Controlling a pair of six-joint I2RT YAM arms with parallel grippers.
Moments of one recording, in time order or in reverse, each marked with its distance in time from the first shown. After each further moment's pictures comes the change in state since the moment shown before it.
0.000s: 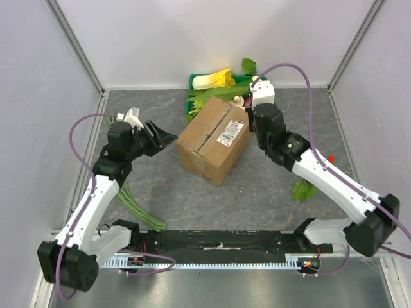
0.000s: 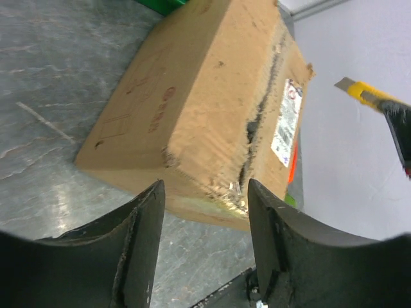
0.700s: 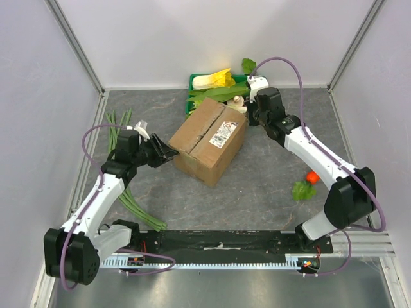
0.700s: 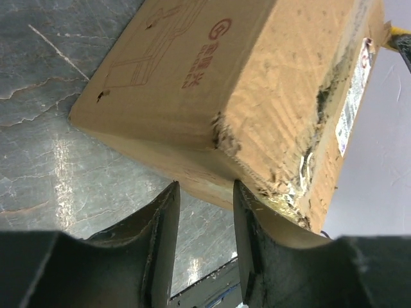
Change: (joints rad) left arm 0.000 0.011 -0.150 -0.019 0.021 -0.003; right arm -0.305 0.294 0.105 -0.025 -0.499 -0.003
